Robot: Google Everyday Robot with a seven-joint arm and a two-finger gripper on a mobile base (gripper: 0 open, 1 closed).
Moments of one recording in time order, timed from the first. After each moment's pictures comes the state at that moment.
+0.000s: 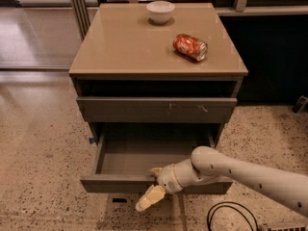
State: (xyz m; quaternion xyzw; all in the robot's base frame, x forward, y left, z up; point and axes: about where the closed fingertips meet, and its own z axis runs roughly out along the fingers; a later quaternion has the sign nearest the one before) arm 0.449 0.036 0.481 -0.45 0.74 0.45 0.21
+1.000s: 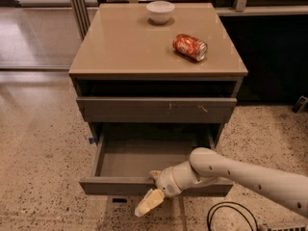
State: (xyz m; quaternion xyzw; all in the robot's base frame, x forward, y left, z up) arm 0.427 0.041 0.481 -0.45 0.74 0.46 0.19
